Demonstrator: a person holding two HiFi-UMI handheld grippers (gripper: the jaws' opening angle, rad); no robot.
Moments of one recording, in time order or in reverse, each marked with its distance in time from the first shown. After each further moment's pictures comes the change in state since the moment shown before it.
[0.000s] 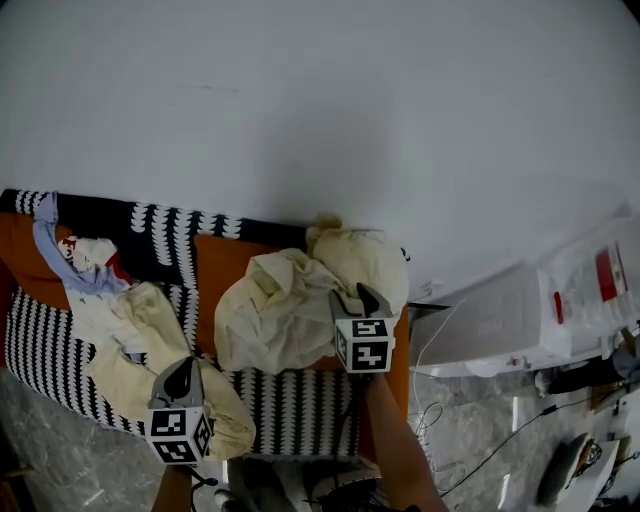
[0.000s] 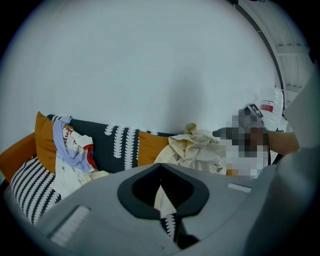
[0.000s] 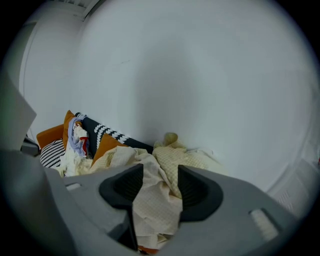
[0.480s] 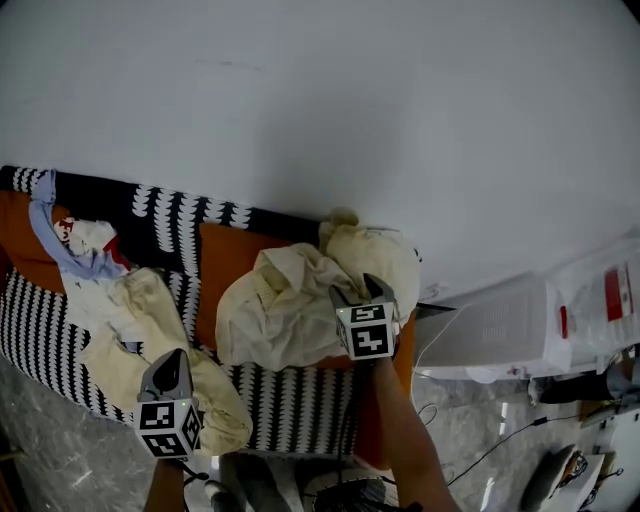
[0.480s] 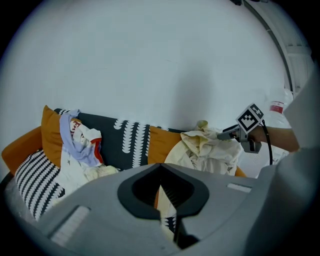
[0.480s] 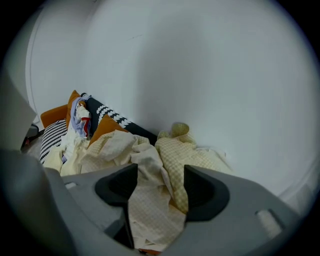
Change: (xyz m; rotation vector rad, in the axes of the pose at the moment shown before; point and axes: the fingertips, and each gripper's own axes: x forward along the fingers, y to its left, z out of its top) left arm 0.017 0.037 -0.015 -0.050 0.027 0.066; right arm 0.048 0.007 -0.012 -0.153 0.138 0.040
